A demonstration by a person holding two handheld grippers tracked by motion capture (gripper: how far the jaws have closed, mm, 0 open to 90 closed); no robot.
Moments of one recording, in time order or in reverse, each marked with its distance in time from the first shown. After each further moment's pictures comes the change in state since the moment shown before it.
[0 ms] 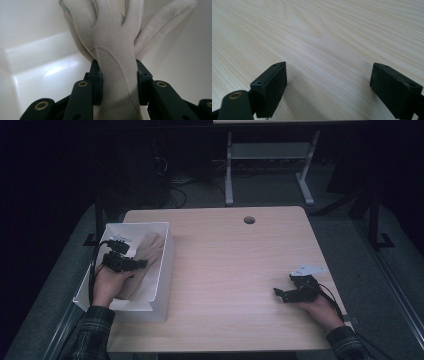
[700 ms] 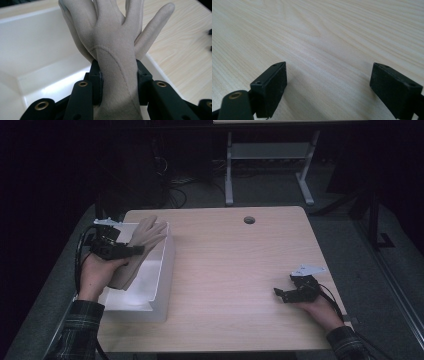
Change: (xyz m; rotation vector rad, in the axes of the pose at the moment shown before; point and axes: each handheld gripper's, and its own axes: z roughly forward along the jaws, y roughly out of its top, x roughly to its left) left arm -0.017 0.031 -0.058 -0.104 -0.049 0.040; right arm 0.000 -0.001 -0.001 -0.001 -0.008 0.002
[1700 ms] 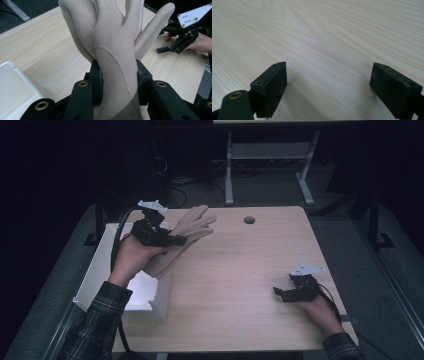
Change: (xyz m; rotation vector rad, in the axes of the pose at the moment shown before) left arm -0.091 0.073 0.014 -0.015 -0.230 0.224; right arm 0.000 0.002 0.002 0.000 -0.003 0.008
